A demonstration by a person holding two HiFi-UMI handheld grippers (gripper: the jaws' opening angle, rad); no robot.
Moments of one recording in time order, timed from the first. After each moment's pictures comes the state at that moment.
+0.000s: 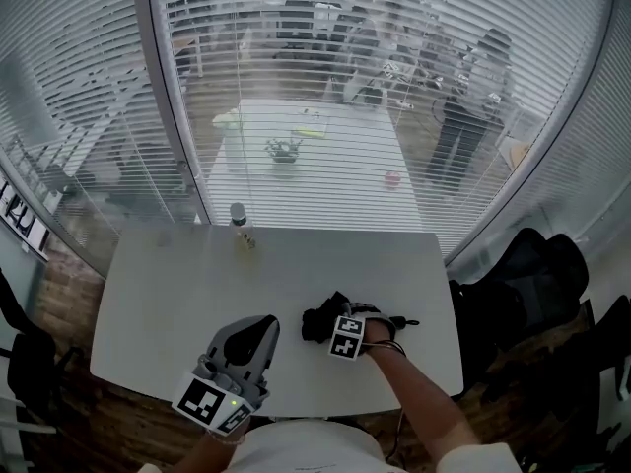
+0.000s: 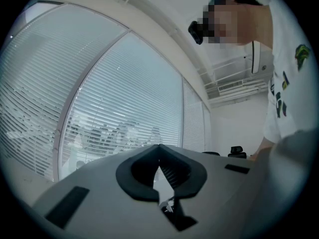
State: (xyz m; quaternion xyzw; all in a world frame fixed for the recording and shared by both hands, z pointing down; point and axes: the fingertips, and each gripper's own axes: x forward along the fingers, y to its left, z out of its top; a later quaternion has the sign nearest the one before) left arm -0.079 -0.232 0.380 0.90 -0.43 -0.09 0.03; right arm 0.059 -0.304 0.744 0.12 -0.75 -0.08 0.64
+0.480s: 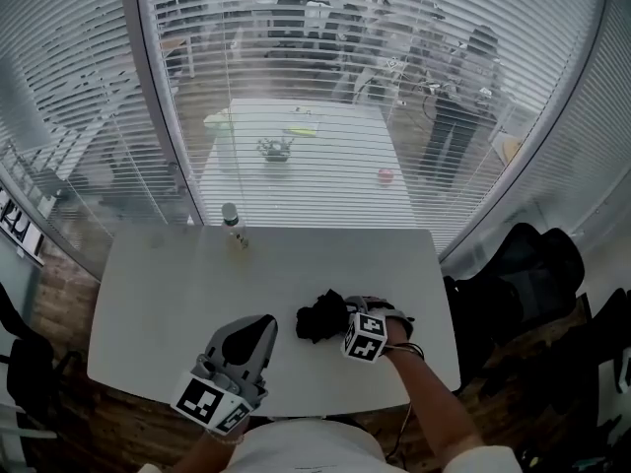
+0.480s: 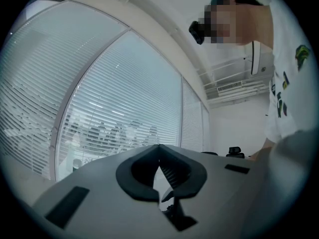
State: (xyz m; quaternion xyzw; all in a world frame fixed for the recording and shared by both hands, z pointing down) left arm -0.071 -0.233 0.383 0.90 -0.42 -0.09 0.04; right arm 0.078 -0.303 0.665 0.17 -0.79 -0.09 0.58
